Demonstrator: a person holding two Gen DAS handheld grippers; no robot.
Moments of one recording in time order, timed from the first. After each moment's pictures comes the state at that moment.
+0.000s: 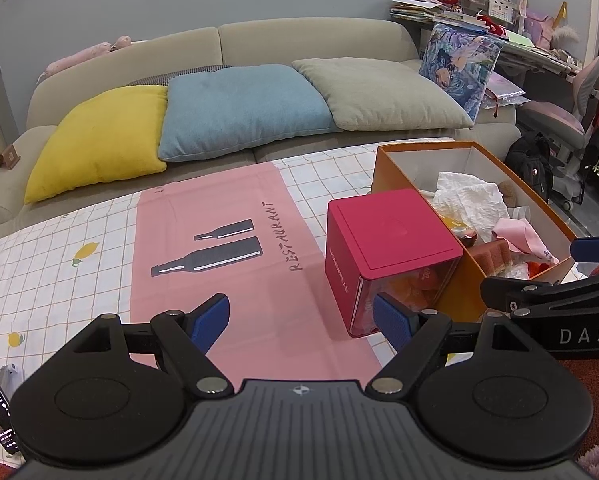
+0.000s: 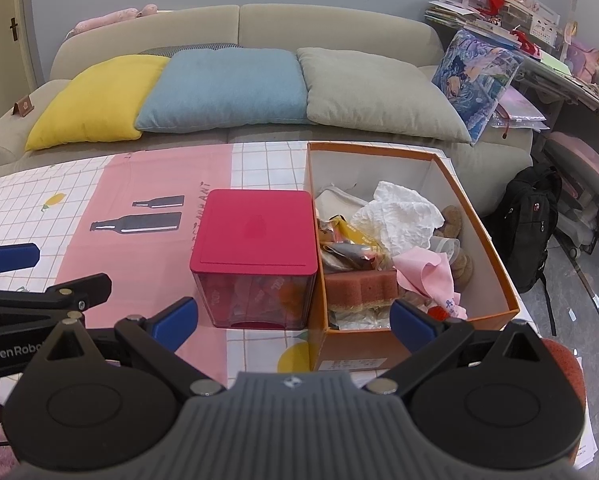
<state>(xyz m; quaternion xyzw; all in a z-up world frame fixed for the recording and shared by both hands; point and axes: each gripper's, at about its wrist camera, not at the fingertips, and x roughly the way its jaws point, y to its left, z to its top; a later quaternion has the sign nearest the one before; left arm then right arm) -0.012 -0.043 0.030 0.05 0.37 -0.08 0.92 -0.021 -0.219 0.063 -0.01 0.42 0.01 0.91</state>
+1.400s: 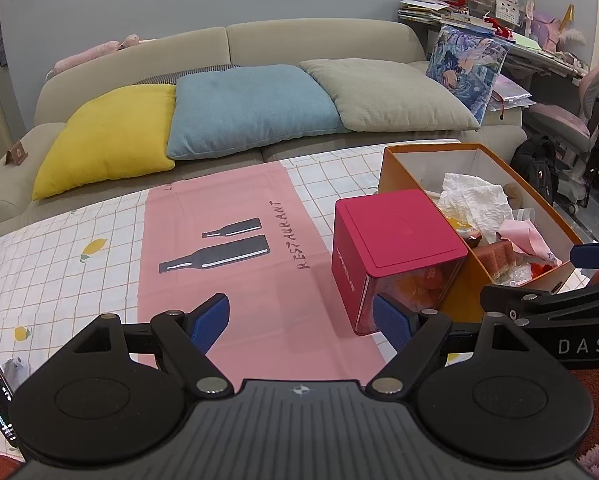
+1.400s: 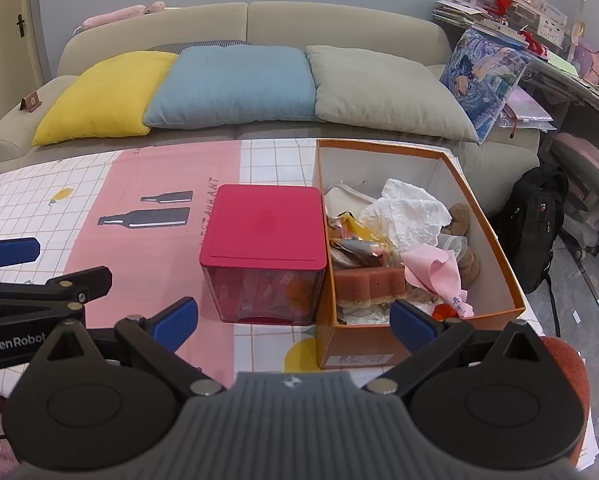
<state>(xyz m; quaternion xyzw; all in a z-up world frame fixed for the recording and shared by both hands) -0.015 -0.039 0.035 0.05 0.37 -0.07 0.92 -0.022 -0.219 0.061 -0.02 0.42 0.02 0.91</state>
